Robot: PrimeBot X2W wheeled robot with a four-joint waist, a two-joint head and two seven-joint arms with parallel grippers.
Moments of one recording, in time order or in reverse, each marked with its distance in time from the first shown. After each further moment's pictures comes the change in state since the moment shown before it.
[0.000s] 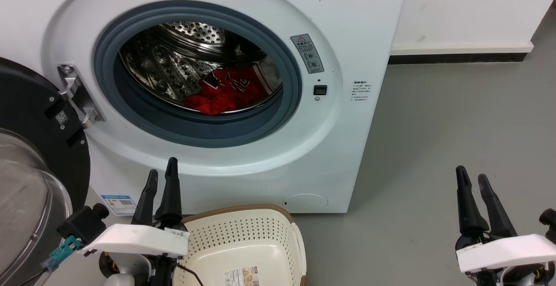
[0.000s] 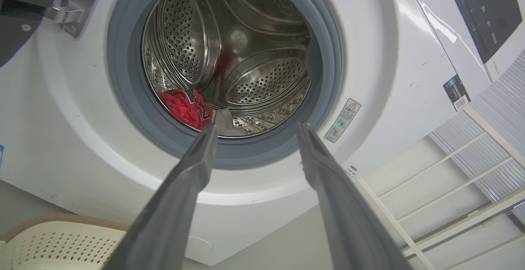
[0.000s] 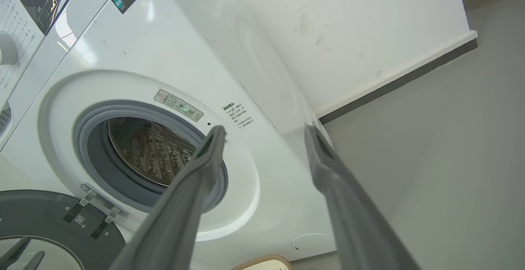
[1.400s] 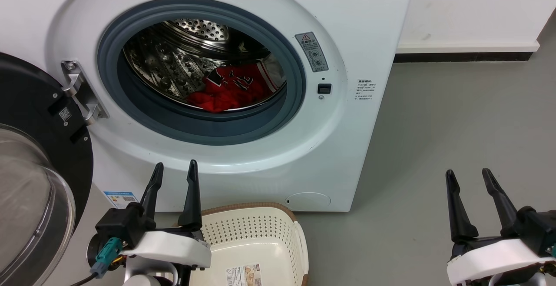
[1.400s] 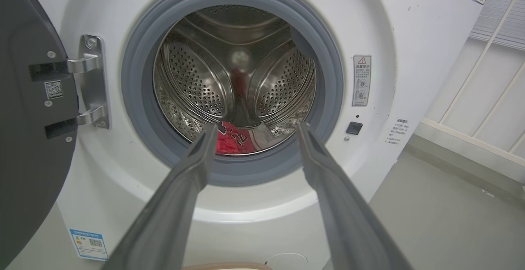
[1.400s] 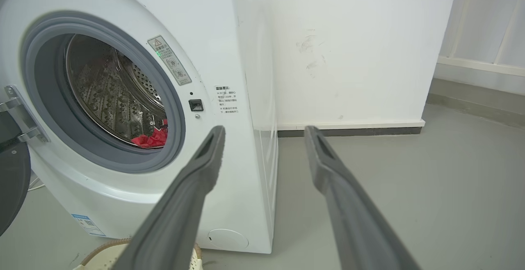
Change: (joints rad) left arm 0.020 0.001 -0.059 -0.022 0.524 0.036 -0.107; right arm 0.048 0.000 0.009 -0.130 -0.506 0.000 0.025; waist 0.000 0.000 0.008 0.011
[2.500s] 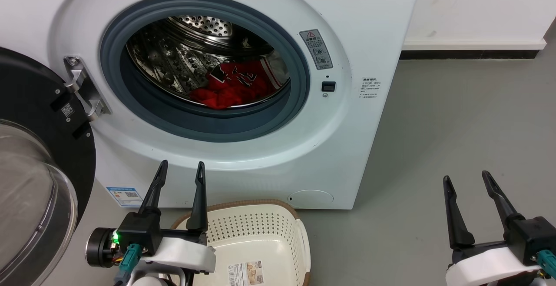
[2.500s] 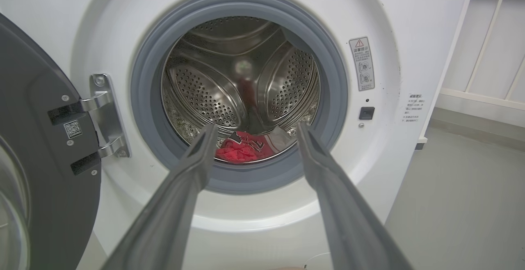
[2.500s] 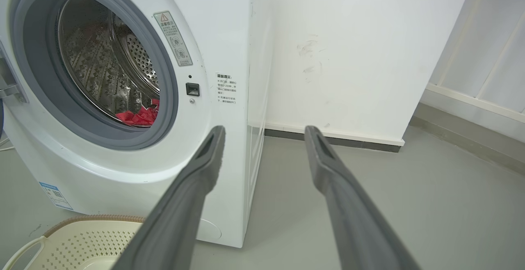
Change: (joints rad) left arm 0.005 0.001 -0.016 0.003 0.210 0.027 -0.057; right arm 0.027 0.000 0.004 -0.029 -0.178 0.000 -0.021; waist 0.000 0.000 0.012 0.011
